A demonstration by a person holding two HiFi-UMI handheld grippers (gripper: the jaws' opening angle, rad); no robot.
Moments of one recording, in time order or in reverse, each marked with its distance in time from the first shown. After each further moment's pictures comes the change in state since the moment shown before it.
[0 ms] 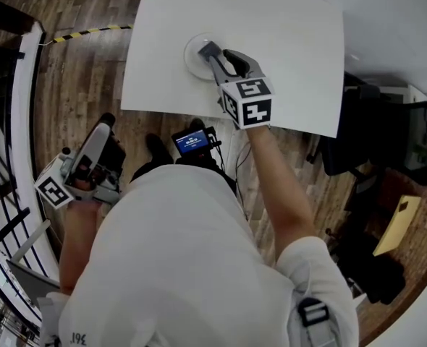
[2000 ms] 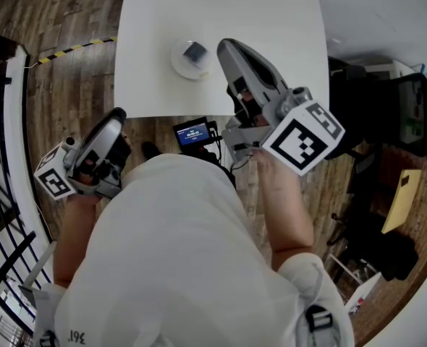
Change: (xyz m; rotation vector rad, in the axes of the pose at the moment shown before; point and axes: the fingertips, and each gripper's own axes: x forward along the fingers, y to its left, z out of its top) left arm 0.030 -0.010 -0.020 -0.007 0.203 -0.157; right arm -0.163 0.048 0.153 0.522 -0.491 0.244
